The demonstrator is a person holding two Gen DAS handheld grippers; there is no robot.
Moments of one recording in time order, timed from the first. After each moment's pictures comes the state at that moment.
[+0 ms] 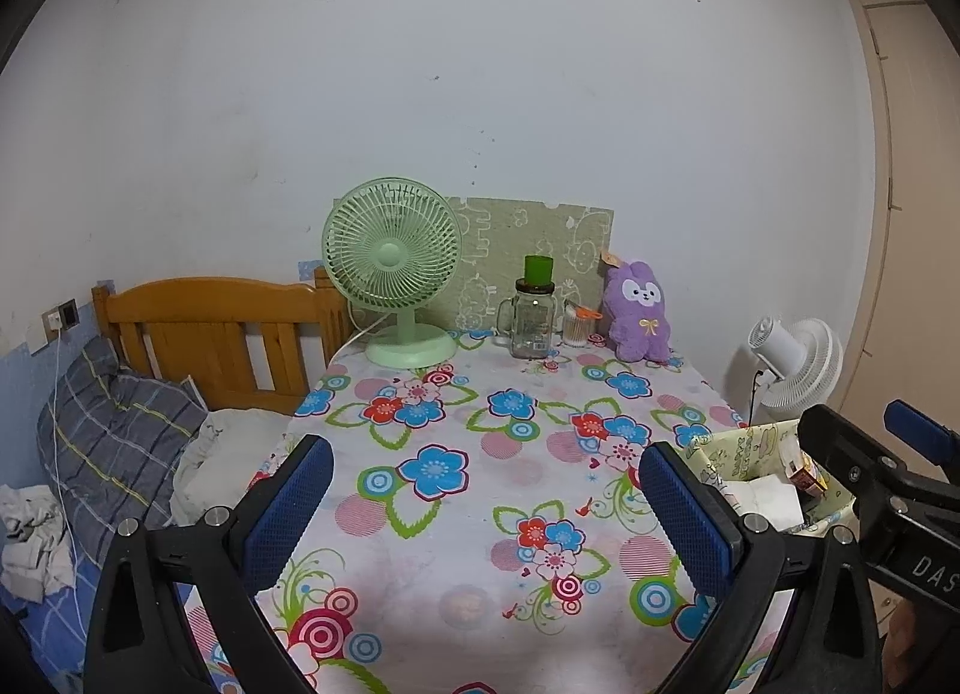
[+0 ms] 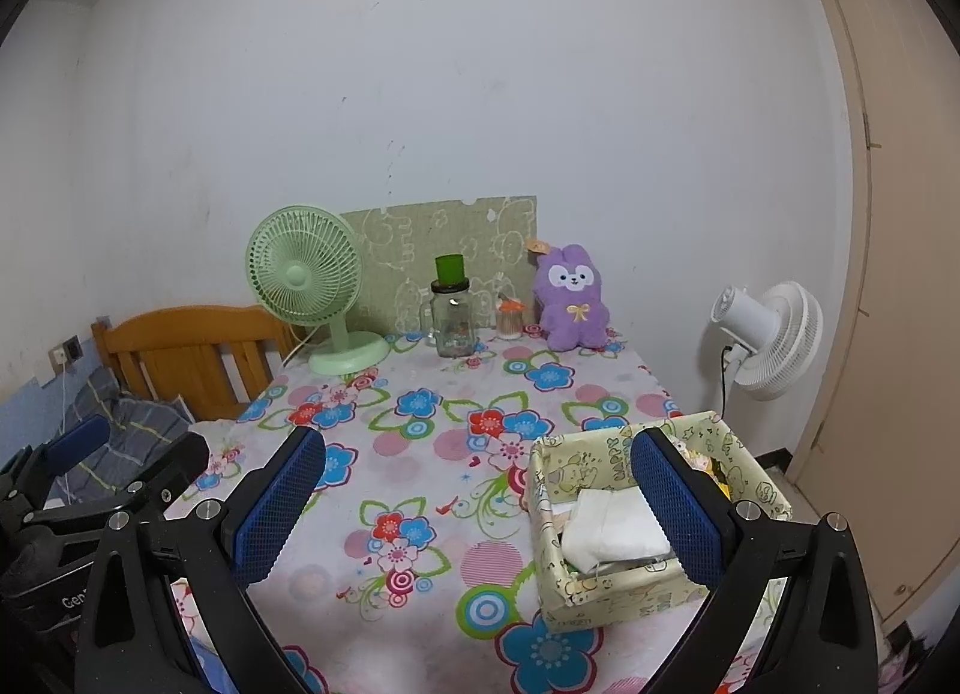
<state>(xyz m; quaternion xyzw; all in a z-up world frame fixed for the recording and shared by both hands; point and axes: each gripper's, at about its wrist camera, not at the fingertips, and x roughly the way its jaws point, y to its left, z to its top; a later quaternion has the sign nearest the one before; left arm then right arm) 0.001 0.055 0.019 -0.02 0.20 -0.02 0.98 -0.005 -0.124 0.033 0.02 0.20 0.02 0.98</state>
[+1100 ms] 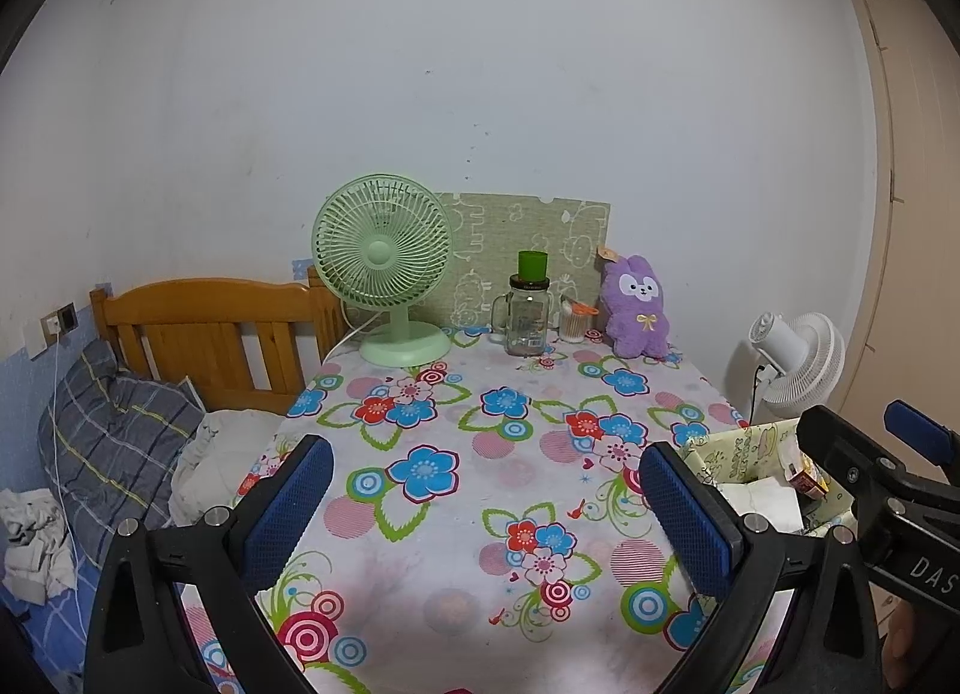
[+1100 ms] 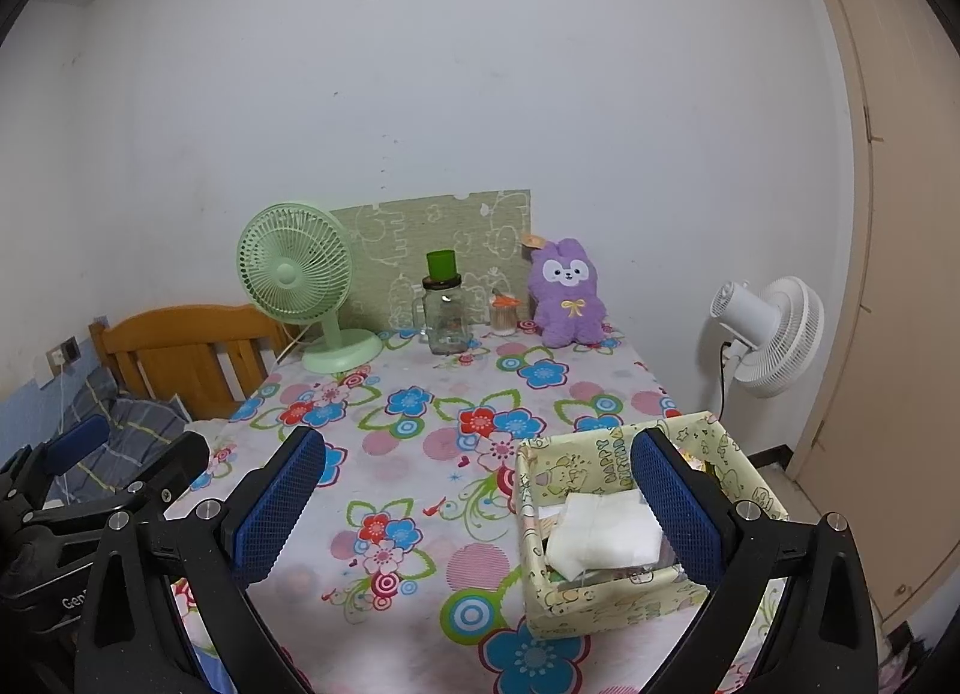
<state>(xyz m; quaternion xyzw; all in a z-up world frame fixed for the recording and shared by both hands) 0.007 0.045 0.022 -0.01 0.21 -0.02 0.98 0.004 -0.137 0.029 0.03 0.20 0.02 0.98</state>
